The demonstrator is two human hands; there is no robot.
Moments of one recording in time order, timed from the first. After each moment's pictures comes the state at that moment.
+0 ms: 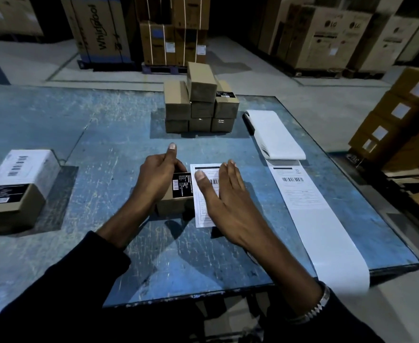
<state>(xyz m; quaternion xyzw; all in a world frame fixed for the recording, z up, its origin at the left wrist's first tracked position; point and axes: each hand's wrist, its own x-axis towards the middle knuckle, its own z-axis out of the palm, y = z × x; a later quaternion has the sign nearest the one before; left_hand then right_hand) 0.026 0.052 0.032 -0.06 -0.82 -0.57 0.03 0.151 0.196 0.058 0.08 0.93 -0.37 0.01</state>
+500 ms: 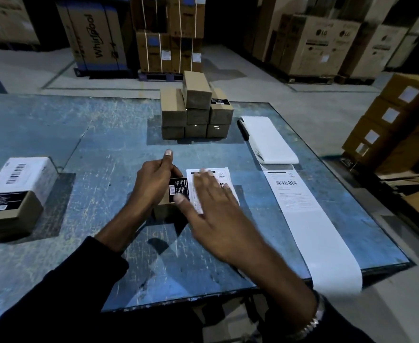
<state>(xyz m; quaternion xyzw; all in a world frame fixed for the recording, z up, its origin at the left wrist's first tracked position) 0.024 0.052 0.033 -0.06 -0.83 -0.56 0.03 0.170 0.184 0.061 -0.01 0.96 -0.27 0.00</state>
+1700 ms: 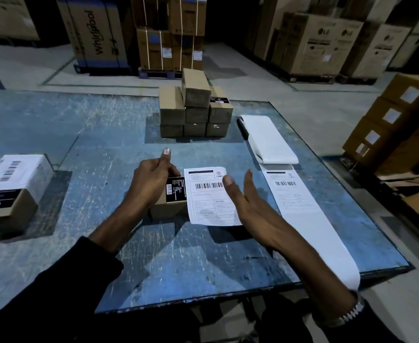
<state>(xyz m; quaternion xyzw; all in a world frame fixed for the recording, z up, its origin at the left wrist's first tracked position) 0.024 0.053 0.031 -0.05 -0.84 -0.54 0.03 0.172 0.250 0.067 0.14 0.89 -0.43 0.08</state>
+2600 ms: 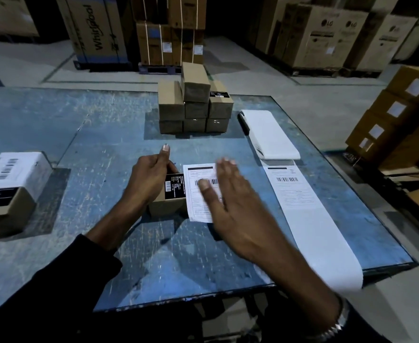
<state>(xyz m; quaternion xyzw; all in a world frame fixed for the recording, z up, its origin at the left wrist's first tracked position) 0.029 0.052 0.038 -0.07 -0.84 -0.54 0.02 0.181 0.213 0.074 0.03 0.95 -0.30 -0.02</state>
